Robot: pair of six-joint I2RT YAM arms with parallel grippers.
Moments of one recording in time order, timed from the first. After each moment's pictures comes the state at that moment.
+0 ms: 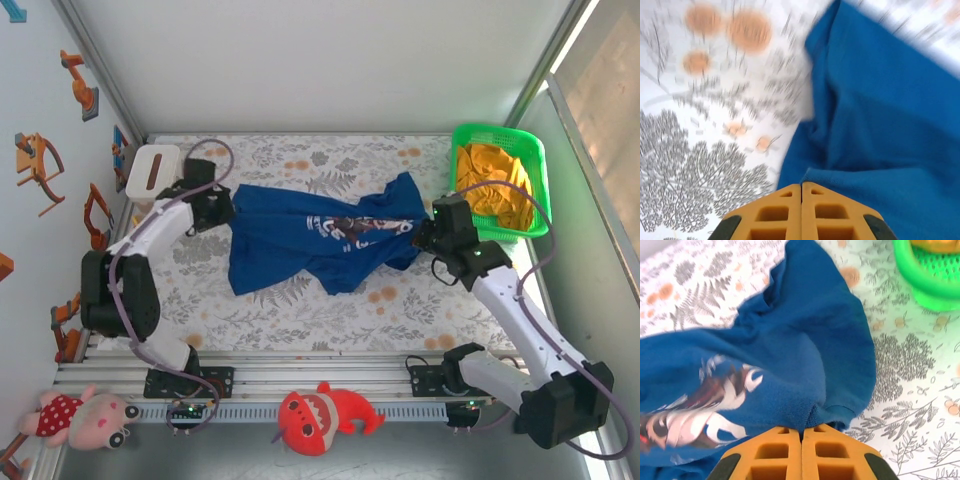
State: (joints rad) left arm -0.19 1.58 1.19 -0.61 0.01 -0.47; right arm 0.33 1.02 0.90 -0.64 0.12 0.61
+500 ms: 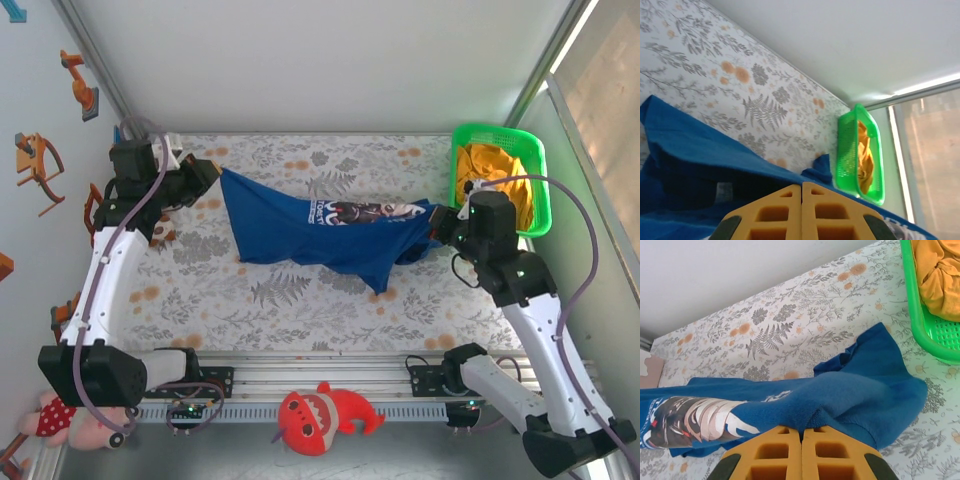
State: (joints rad) left arm -0.07 1.22 1.25 -0.54 0.56 -0.73; right arm 0.31 0.85 1.10 -0.80 0.03 0.54
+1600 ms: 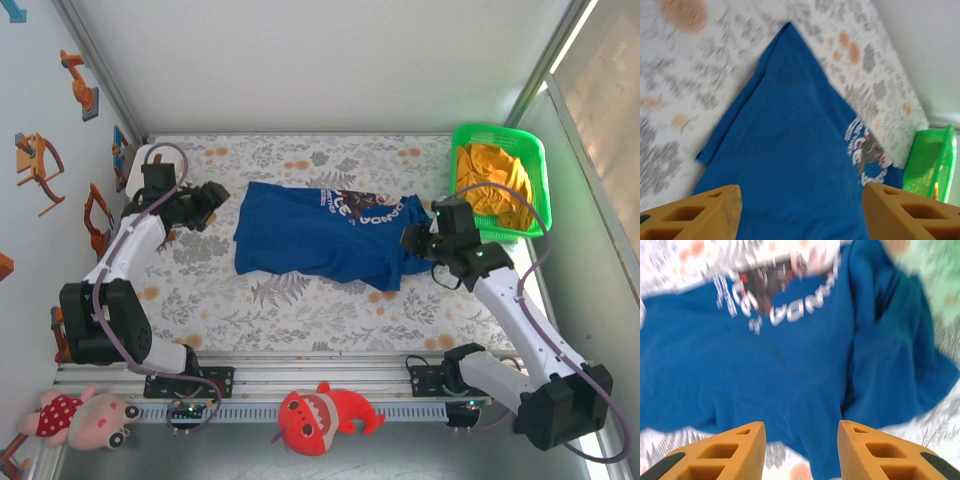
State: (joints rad) left arm -0.03 1.43 1.03 -0.49 0.43 -0.75; right arm 0.33 1.00 0.83 -0.67 -0.07 0.55
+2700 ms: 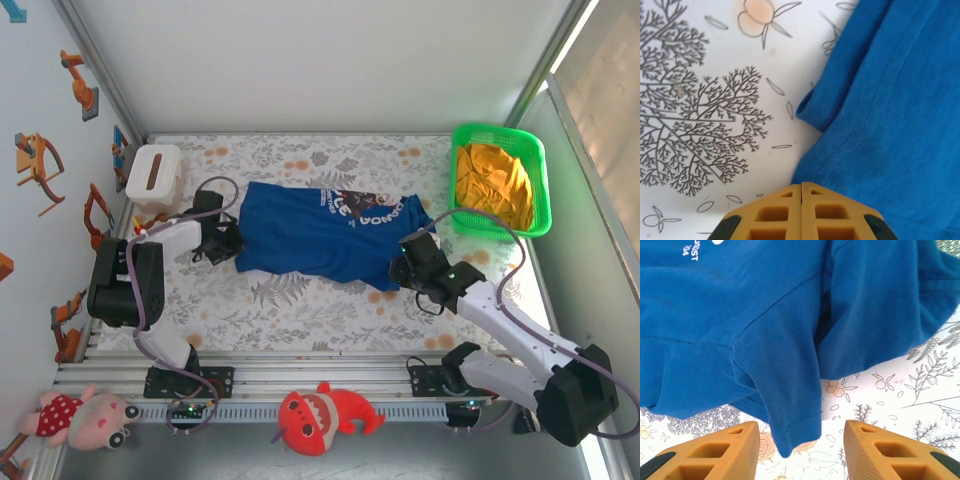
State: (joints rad) left arm -0.20 1.69 0.92 -0.46 0.18 -0.61; right arm 0.58 1.00 0.66 -0.66 0.20 0.72
